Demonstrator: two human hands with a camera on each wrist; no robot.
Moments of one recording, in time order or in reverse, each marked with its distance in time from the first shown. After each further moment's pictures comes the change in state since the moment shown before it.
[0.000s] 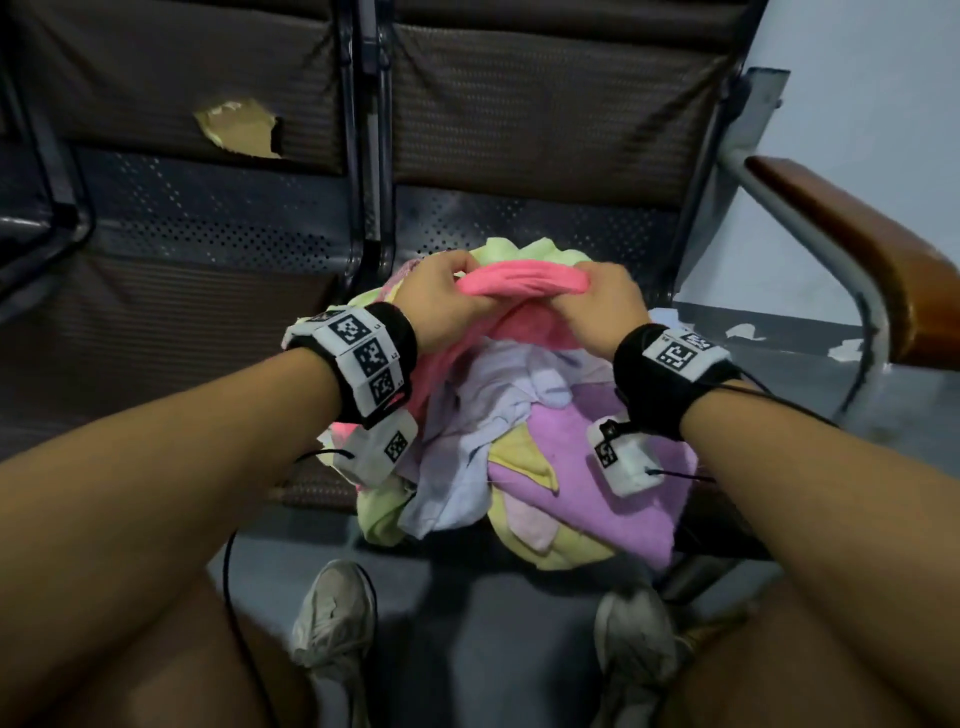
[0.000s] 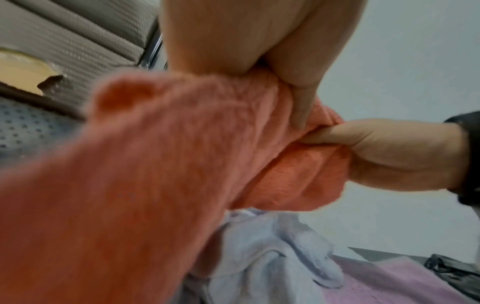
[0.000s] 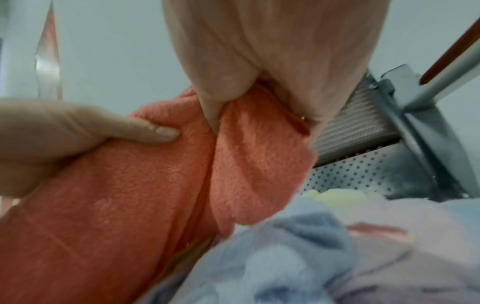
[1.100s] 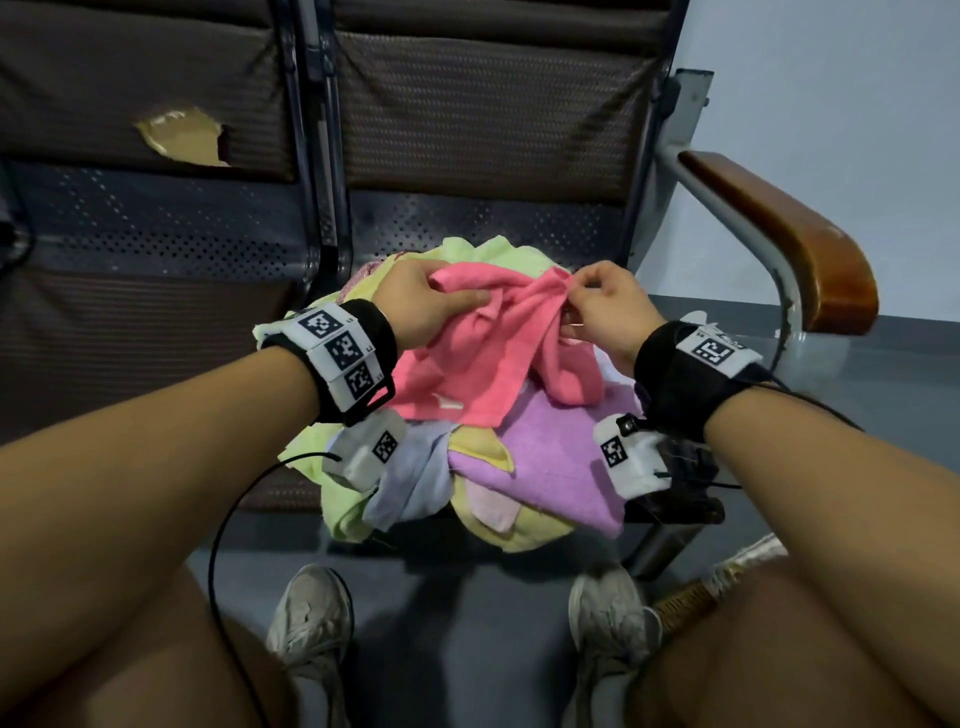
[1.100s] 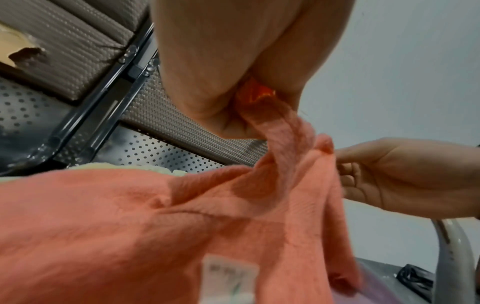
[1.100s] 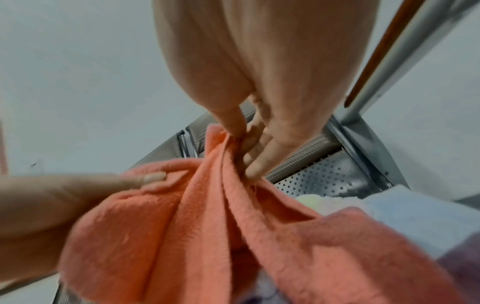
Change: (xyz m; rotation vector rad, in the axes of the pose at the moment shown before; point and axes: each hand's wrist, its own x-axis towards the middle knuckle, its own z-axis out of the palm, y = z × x) left_hand -0.008 0.016 0.021 0.002 -0.023 -0.018; right_hand -0.033 0.024 -0.039 0.592 -0.046 0.298
